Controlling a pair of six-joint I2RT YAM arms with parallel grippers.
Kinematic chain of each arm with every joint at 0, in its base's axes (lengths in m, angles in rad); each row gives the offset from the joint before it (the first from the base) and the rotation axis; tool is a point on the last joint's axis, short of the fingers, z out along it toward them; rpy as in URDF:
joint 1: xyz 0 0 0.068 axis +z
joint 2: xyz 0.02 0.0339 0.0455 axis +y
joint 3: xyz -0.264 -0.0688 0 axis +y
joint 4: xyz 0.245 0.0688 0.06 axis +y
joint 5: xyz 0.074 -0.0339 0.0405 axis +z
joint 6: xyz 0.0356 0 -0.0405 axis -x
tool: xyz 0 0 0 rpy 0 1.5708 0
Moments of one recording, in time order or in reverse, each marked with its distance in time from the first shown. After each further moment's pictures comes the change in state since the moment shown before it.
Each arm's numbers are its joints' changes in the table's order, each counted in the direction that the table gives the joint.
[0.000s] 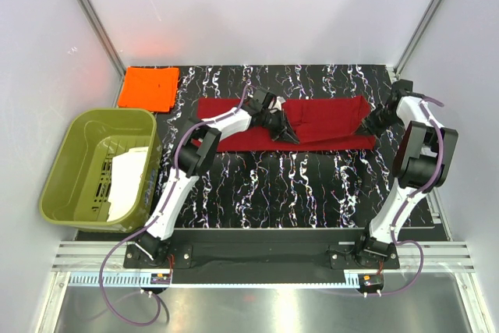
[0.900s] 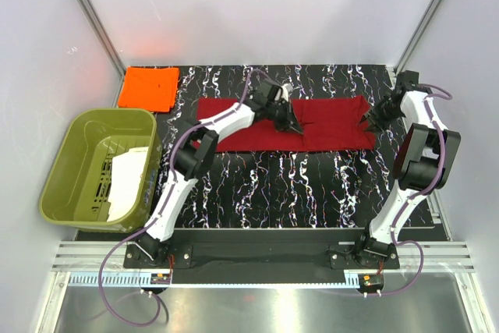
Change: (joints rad) left arm -0.019 -0.071 -0.056 0.023 0.142 -0.195; right arm -0.002 -0.022 -0.075 0.041 -0.097 0.031
